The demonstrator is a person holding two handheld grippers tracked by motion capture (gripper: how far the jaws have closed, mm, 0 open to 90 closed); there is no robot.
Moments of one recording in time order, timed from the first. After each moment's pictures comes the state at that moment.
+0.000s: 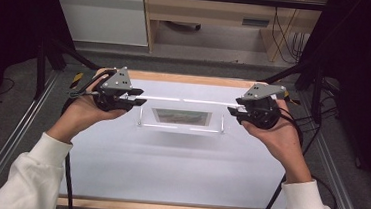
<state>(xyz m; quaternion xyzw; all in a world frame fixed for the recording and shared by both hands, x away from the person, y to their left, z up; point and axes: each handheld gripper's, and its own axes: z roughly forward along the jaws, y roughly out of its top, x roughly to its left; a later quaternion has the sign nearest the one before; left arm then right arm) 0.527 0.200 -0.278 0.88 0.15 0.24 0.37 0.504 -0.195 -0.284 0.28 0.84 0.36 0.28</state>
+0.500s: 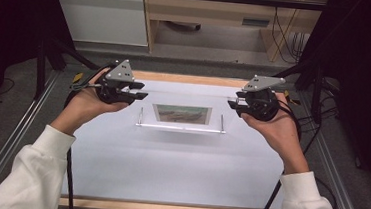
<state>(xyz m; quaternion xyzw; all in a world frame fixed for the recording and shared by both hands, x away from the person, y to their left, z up) 0.548 0.198 -0.271 0.89 0.16 0.24 0.37 0.524 -0.195 -0.280 0.29 0.84 0.36 0.28</state>
